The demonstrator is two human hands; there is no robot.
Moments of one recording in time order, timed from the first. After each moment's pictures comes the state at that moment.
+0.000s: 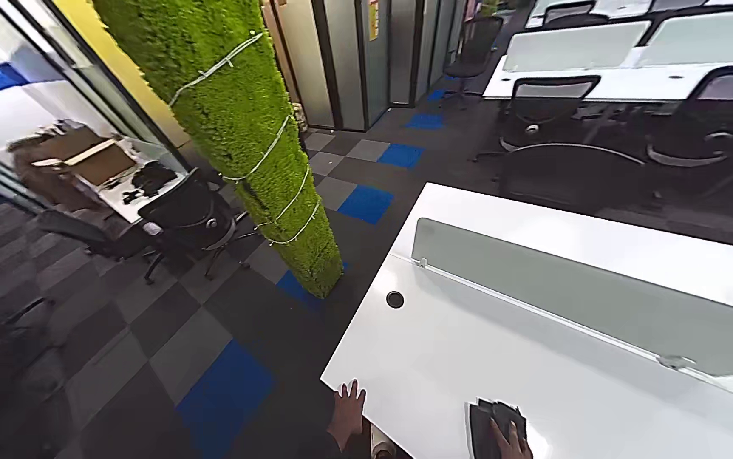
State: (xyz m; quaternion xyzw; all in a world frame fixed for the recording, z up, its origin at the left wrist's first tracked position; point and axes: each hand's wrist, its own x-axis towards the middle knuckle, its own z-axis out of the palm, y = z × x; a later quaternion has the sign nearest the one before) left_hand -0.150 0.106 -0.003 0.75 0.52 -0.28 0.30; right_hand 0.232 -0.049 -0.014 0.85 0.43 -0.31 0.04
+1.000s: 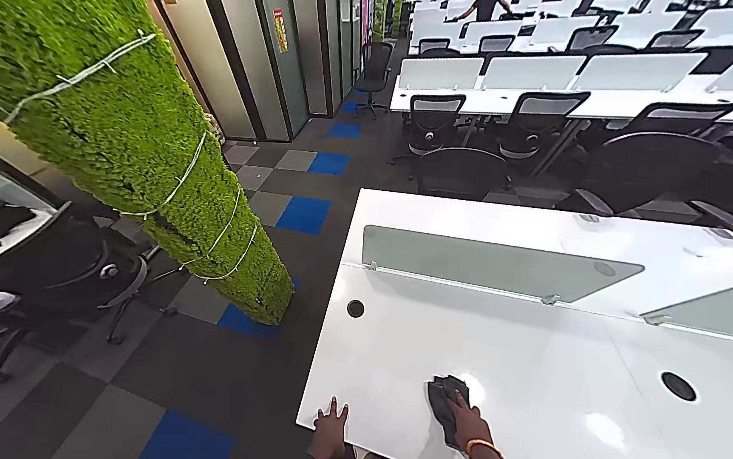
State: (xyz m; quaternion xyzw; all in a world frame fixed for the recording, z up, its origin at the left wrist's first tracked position) left_hand -0.156 0.153 0.000 0.76 0.44 -0.38 0.30; right_hand 0.191 -0.009 -0.004 0.86 0.38 -0.33 0.12
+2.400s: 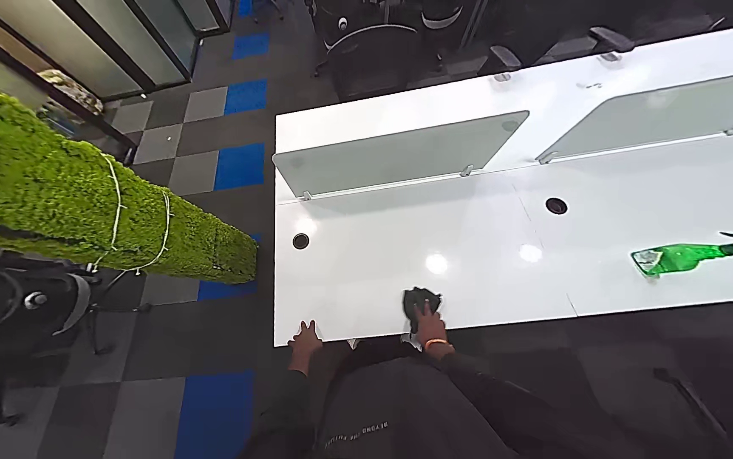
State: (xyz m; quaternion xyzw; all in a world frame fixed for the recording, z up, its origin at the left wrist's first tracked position) left_hand -0.123 0.129 0.001 0.73 0.51 -0.37 0.26; right_hand 0.168 -0.128 -0.002 0.89 0.29 -0.36 0.04
